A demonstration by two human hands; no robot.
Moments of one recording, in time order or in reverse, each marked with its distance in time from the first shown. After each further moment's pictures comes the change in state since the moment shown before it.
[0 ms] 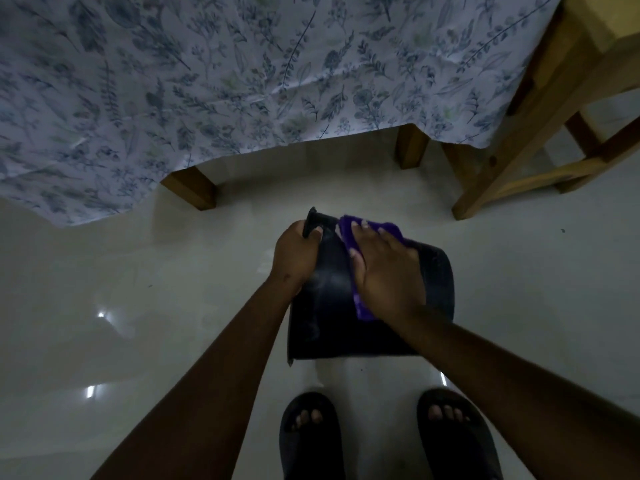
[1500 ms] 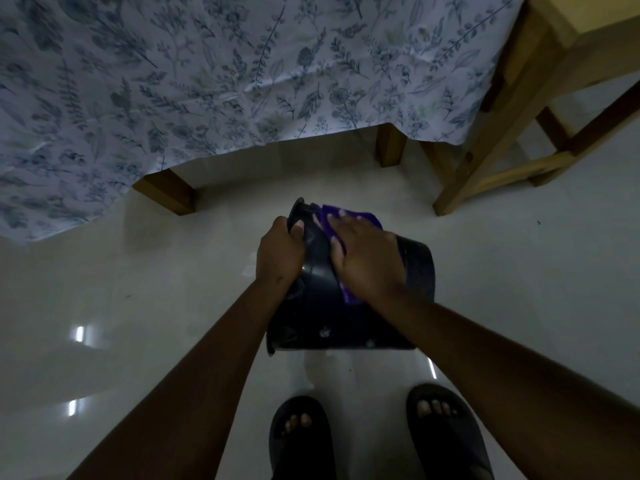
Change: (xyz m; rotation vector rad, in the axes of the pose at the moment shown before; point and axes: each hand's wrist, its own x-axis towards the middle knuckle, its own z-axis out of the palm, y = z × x) left_hand 0.009 0.003 0.009 0.255 0.108 0.057; right_hand 0.023 0.002 -0.004 0.009 0.005 -0.016
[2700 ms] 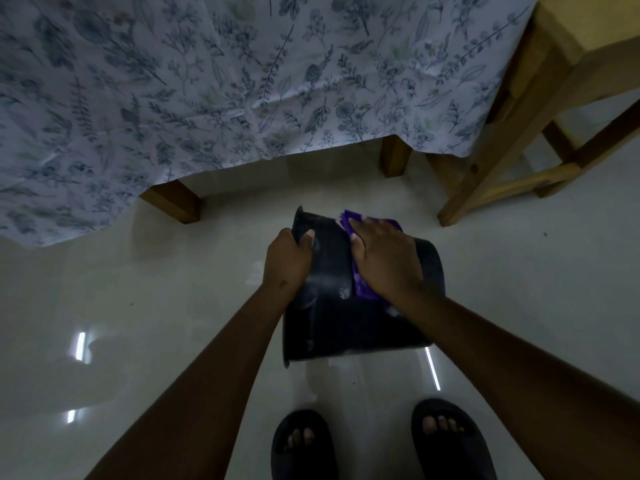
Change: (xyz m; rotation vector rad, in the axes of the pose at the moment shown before) left_hand 0.008 0.000 -0.002 -0.140 -0.071 -0.046; right_hand 0.015 0.026 -0.002 -0.023 0.012 0.086
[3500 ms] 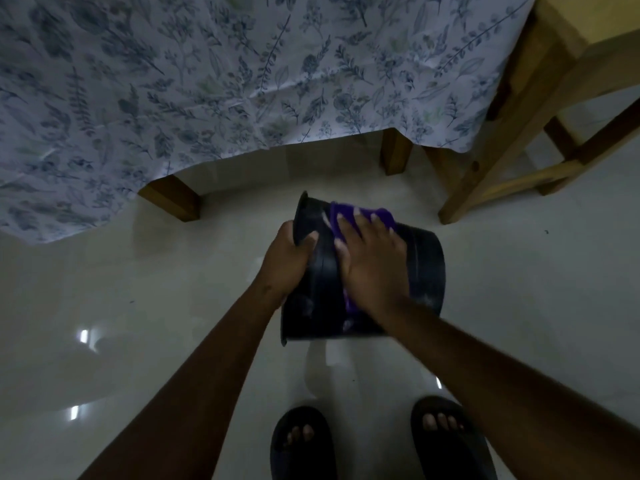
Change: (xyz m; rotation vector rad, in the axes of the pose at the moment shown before) left_hand -0.016 0.000 -0.007 -0.192 -0.147 0.095; right_hand -0.018 -0.033 0.003 -0.026 0.053 -0.021
